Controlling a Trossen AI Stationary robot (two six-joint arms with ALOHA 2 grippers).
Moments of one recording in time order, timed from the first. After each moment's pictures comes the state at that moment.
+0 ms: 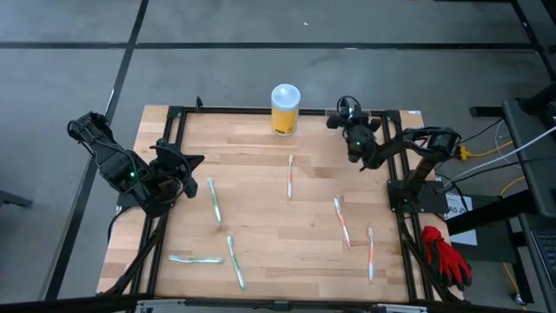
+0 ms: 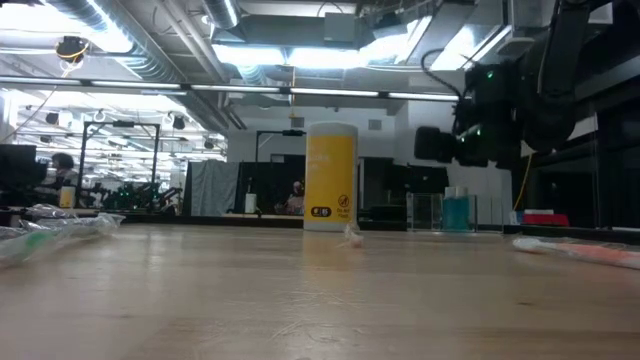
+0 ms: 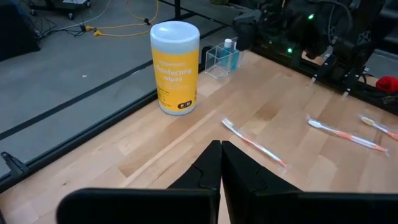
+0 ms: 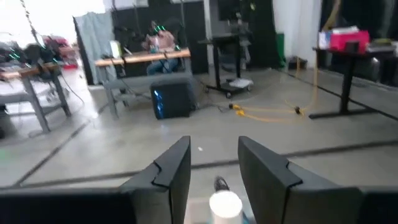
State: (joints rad) left arm -0.70 1.00 1.22 -1.42 -1.10 -1.29; right arm -0.50 1.73 0.40 1.34 1.06 0.12
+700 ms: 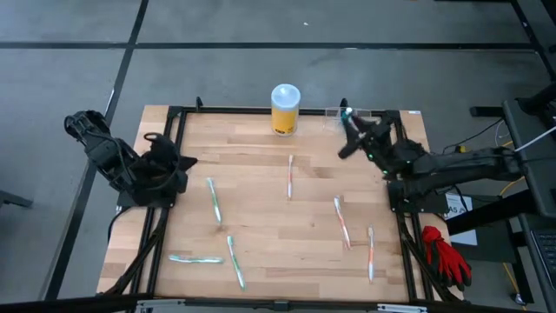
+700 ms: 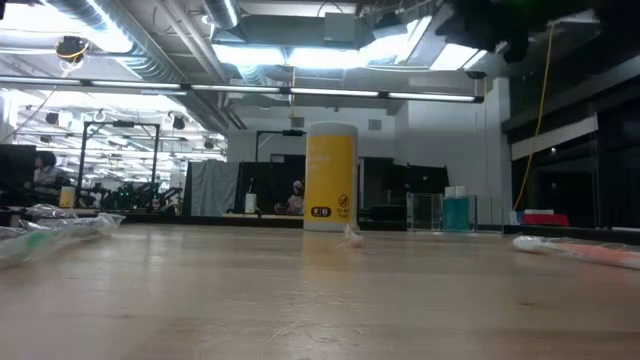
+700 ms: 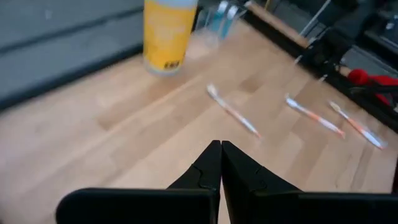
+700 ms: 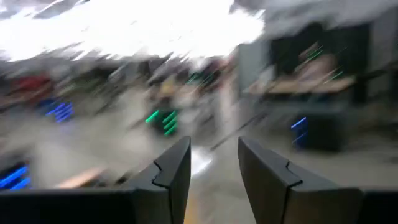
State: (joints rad) left arm -0.69 0.88 1.20 -1.44 -0.91 -1.40; right arm 0.03 0.87 0.52 0.53 0.89 -0.01
